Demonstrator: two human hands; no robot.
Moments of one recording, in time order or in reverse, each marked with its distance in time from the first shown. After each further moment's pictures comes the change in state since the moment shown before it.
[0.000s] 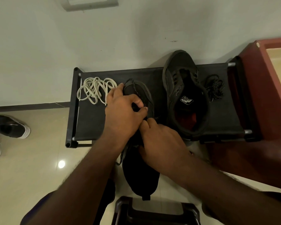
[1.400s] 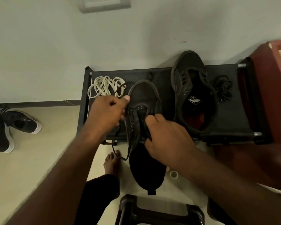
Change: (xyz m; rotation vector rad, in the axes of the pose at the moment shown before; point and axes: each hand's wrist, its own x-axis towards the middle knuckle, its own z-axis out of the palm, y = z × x) left_hand -0.006 -0.030 -0.044 -0.325 -0.032 -0.326; right_hand 0.005 -0.001 -0.006 0.018 -0.025 0.054
